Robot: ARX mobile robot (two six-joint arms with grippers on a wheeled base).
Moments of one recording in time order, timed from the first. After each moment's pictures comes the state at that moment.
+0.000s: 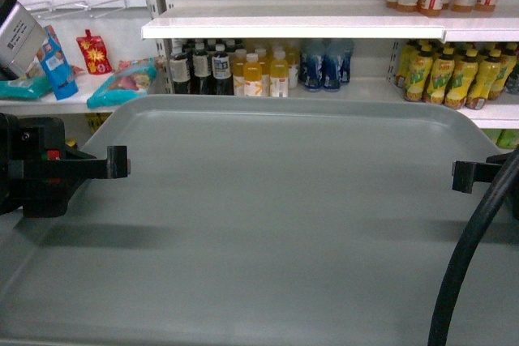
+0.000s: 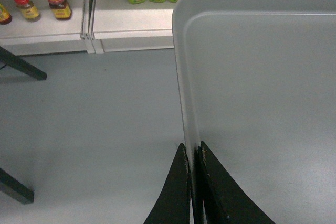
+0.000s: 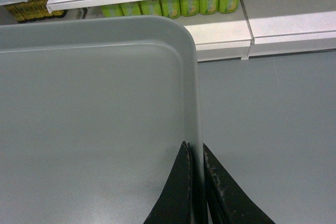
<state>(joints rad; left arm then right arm) -0.29 1.38 0.56 0.27 -0.12 -0.15 0.29 1.48 0.53 0.46 0.17 0.24</state>
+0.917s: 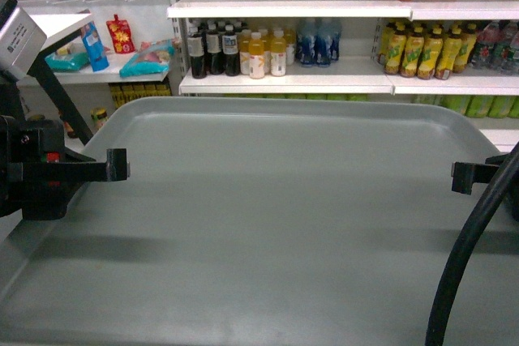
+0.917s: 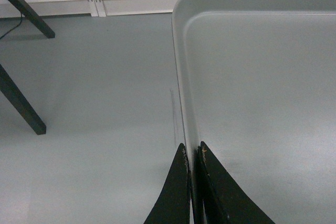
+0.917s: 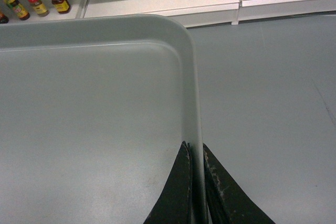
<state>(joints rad) -0.29 1.38 0.56 0.27 -0.12 -0.15 0.29 1.48 0.53 0.46 0.17 0.24</state>
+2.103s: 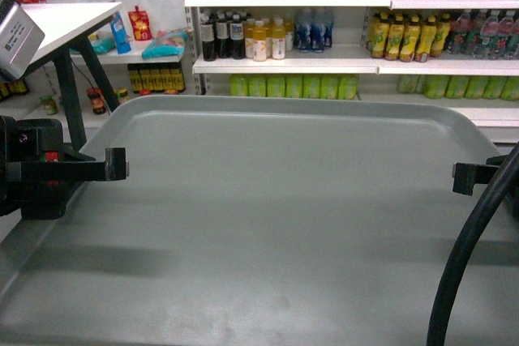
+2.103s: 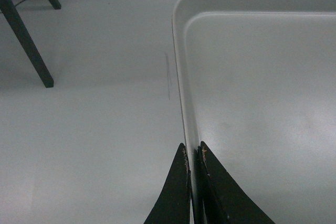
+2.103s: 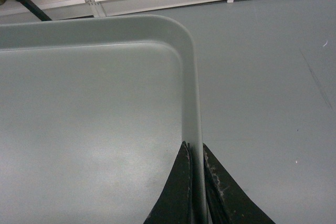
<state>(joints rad) -0.29 1.38 0.55 0.27 -0.12 -0.15 0.29 1.48 0.53 0.46 0.17 0.24</state>
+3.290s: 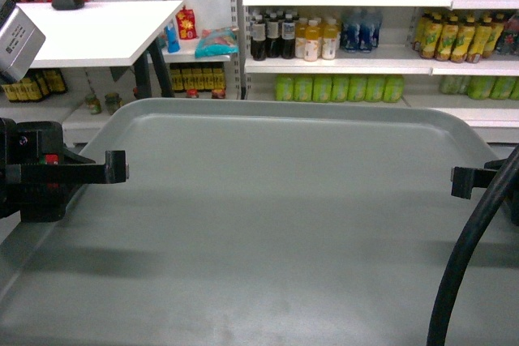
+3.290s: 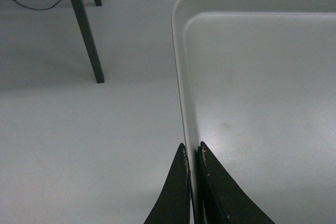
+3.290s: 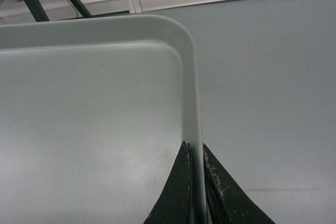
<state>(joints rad) -0.29 1.38 0.55 0.26 -0.12 -0.15 0.28 1.49 0.53 0.46 0.17 0.24</state>
